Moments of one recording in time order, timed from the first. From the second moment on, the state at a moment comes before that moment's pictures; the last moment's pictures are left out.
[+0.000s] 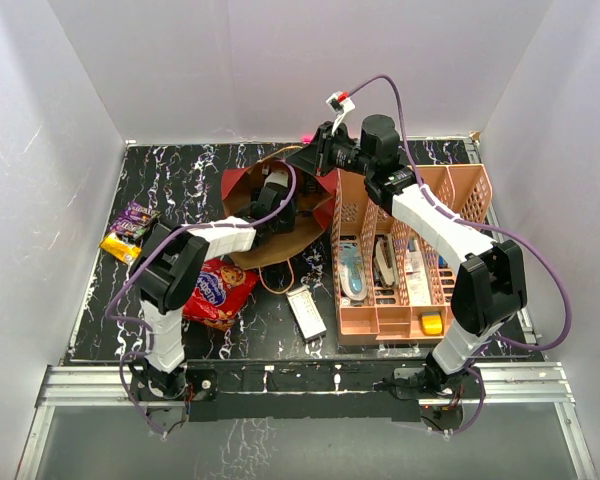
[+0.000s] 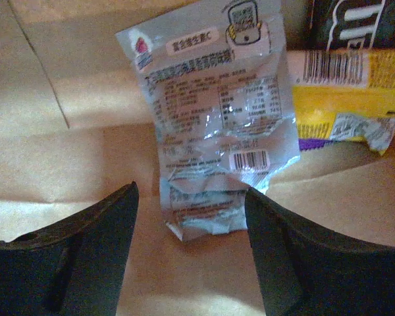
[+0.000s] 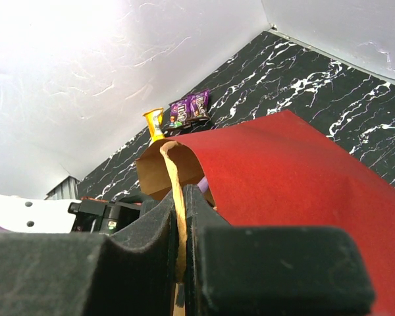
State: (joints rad) left arm -0.60 1.94 1.16 0.11 -0.39 -0.24; right arm 0.44 1.67 1.46 0.18 -0.65 0.43
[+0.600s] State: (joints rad) left arm -0.58 2.06 1.16 0.39 -0.39 -0.22; right arm 0.46 1.67 1.48 0.15 -0.64 0.42
